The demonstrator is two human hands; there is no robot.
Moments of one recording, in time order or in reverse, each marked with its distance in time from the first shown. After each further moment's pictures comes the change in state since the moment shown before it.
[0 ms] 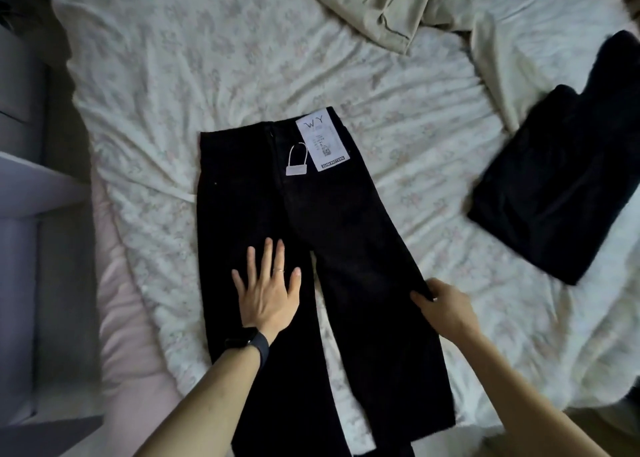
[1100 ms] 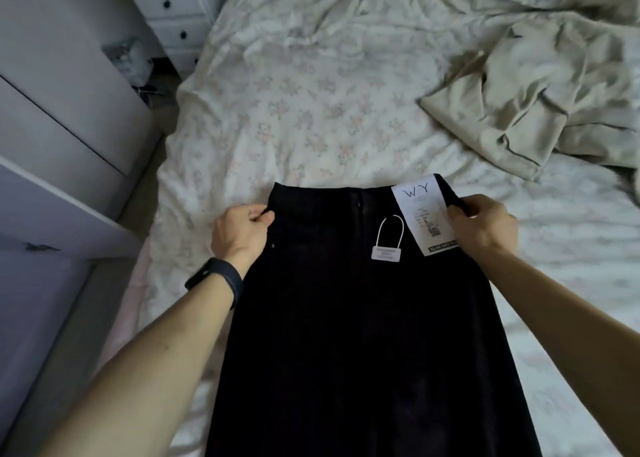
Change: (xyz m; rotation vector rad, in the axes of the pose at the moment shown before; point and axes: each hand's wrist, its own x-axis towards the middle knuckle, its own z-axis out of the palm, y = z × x) left_hand 0.258 -0.075 -0.181 -0.626 0.571 -0.385; right_hand 0.245 -0.312 -0.070 0.192 0.429 -0.352
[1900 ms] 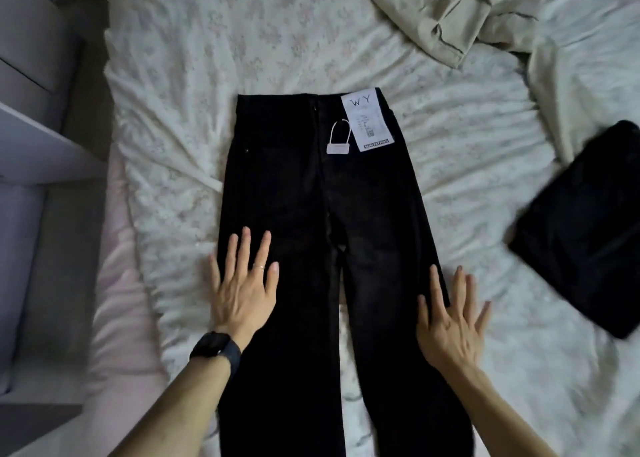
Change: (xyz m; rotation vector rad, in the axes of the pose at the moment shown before) left_hand -0.240 -0.132 -0.011 0.643 -0.301 0.433; right_hand -0.316 0.194 -0.035 -0.573 -0.186 0.025
